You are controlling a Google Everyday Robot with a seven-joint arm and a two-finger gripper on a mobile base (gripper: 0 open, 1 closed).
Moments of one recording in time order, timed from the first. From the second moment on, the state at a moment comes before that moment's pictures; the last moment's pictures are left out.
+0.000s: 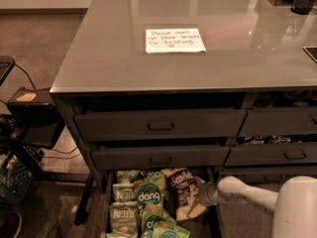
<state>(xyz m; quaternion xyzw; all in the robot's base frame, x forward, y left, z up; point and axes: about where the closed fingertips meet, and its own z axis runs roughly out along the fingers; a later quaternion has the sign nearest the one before) 0.533 -0.159 0.205 -0.57 0.76 0.15 0.26</state>
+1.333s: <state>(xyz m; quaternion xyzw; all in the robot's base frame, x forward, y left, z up) 0.564 -0.159 0.139 -0.52 0.80 0.17 0.24</state>
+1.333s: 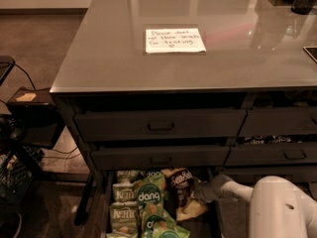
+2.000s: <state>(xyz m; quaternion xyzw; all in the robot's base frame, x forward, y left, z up) 0.571 -0.162 0.122 -0.50 0.81 0.16 0.24</state>
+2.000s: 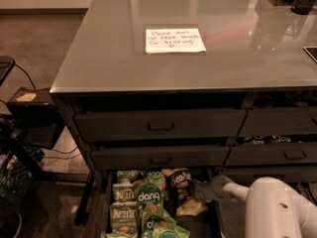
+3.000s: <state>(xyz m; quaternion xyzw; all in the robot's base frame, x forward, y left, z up) 0.565 -0.166 0.134 -0.50 0.81 0.16 0.24</state>
